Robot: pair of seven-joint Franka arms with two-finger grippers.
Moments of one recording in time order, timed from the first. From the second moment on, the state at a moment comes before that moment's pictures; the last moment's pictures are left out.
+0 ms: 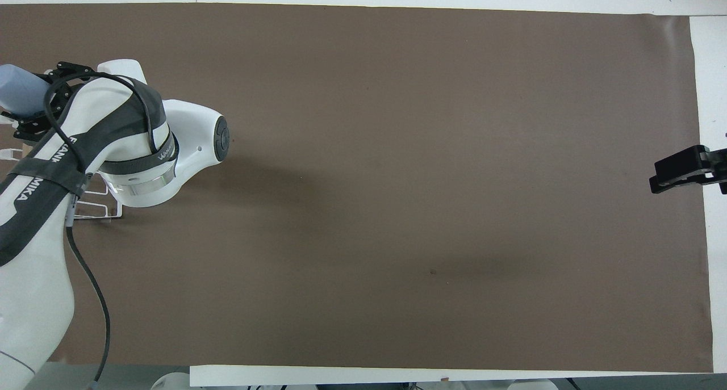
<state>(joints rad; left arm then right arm) -0.30 0.30 -0.07 -1.96 1.55 1.55 -2.02 -0.12 -0.06 0.06 -1.59 -0.03 1.32 -0.03</state>
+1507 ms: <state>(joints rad) -0.27 0.42 -0.08 -1.85 1.48 1.60 -2.11 -0.10 -0.06 0.06 -1.60 -0.01 1.39 -0.03</state>
